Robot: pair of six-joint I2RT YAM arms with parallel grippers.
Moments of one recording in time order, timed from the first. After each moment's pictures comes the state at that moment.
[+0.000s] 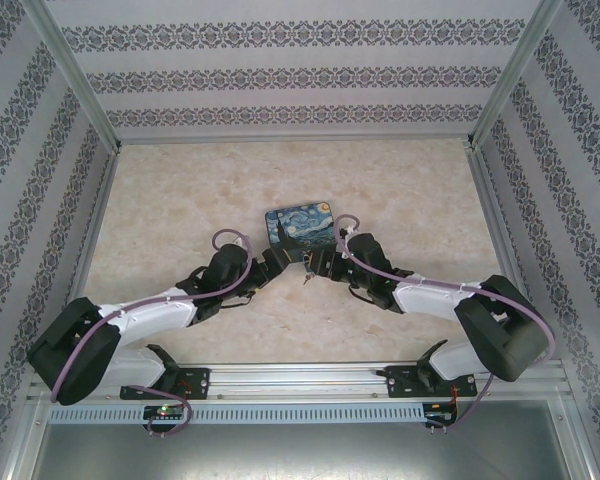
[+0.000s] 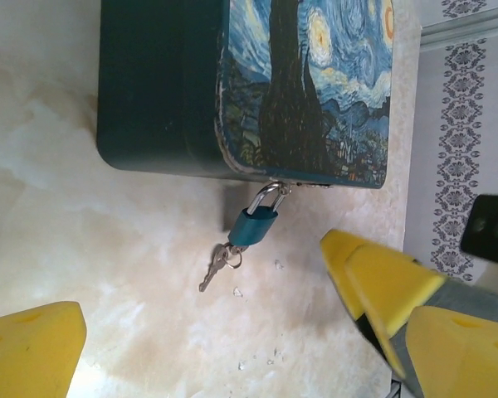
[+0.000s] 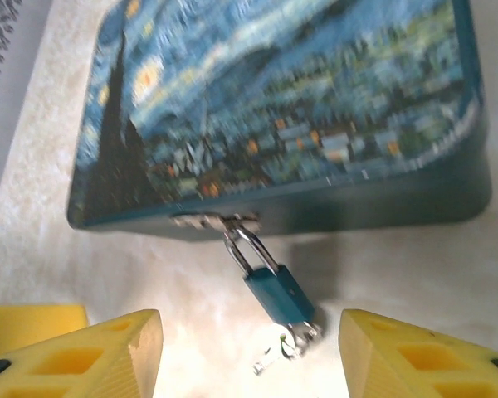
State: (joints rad) left arm -0.66 1.27 0.47 0.23 0.11 -1.20; right arm 0.62 1.41 0.48 0.32 -0.18 0.77
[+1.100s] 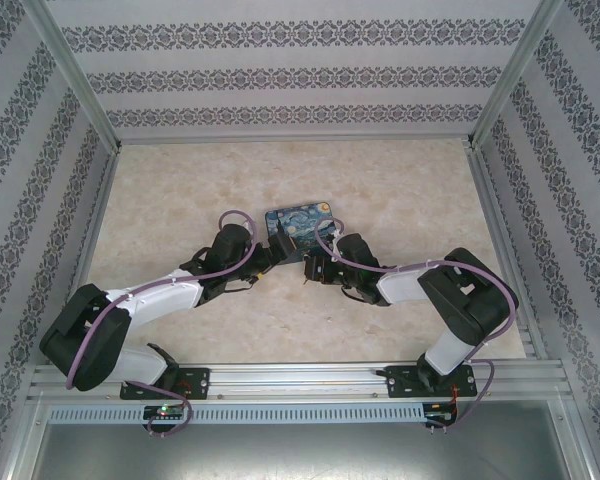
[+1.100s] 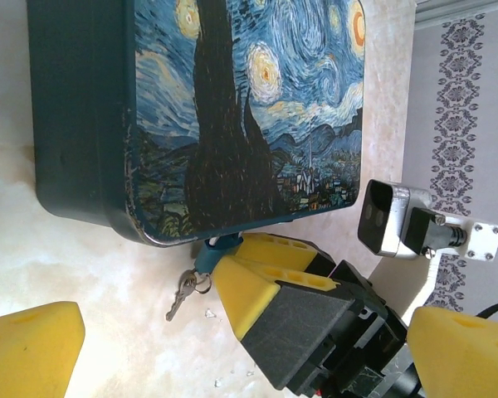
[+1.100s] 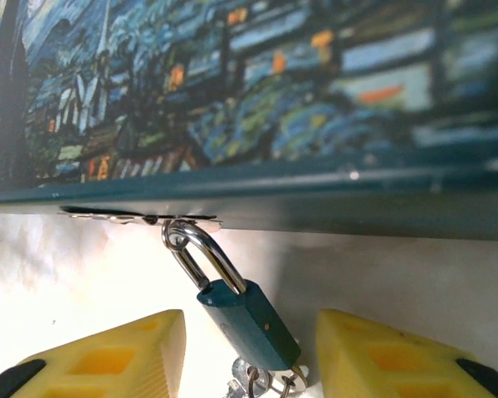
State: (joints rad) left arm -0.59 1.37 0.61 0.15 0.24 -1.12; right arm 0.62 1.65 0.53 0.45 -0.27 0.70
